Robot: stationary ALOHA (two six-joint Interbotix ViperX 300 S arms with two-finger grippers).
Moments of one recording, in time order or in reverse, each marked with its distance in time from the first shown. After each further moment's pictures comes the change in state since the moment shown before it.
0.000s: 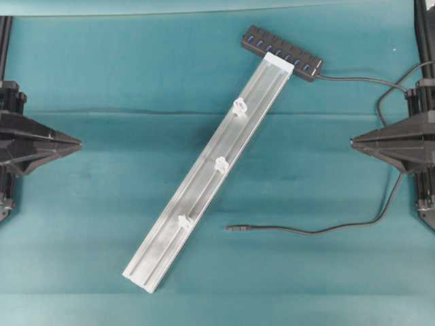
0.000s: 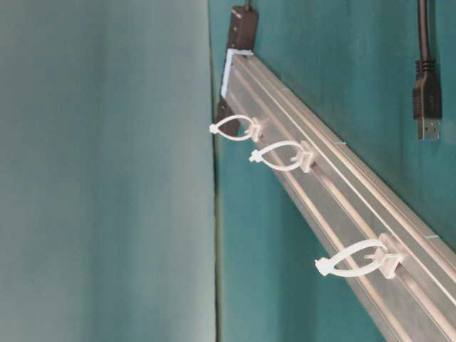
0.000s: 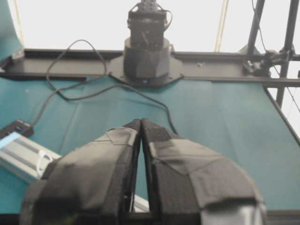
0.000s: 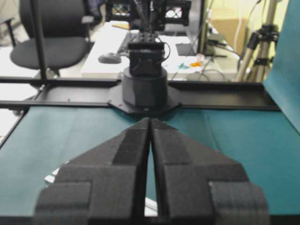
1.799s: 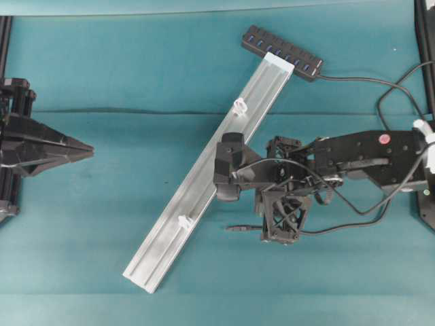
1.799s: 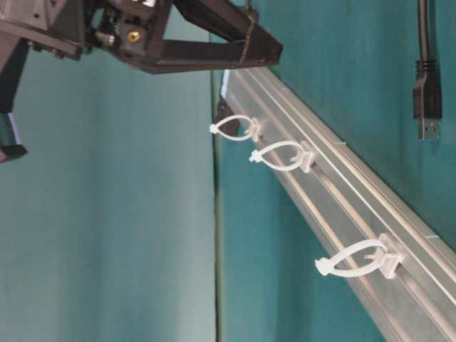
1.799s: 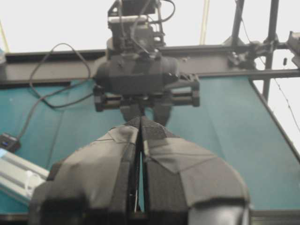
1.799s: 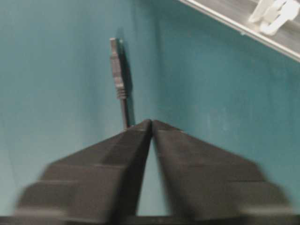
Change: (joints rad) left arm -0.049 0.086 -0.161 0.017 0.132 0.031; right arm 0.066 0.994 -0.724 0.072 1.057 0.153
